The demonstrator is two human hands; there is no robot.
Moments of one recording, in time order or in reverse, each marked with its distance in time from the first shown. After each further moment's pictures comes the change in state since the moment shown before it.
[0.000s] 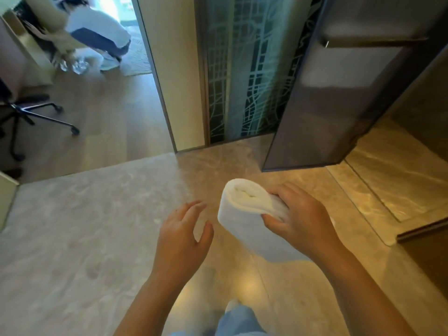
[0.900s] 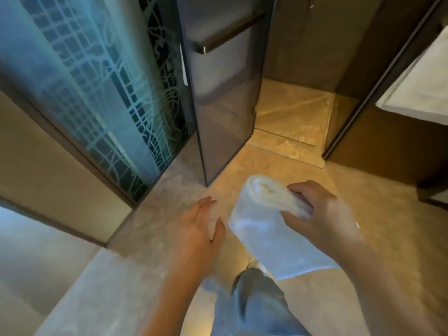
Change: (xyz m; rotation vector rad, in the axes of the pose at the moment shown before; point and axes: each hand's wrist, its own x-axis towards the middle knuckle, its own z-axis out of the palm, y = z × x) left_hand 0.323 -0.044 0.059 -0.101 -0.520 0.579; right_hand 0.160 -0.005 0.026 -0.046 0.479 0.784
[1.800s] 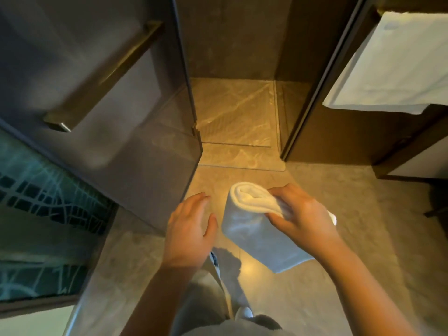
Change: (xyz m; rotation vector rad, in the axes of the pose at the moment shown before) left_hand 0.344 0.092 0.159 -0.006 -0.239 0.269; right_hand 0.262 0.187 -0.017 0.029 0.009 0.247
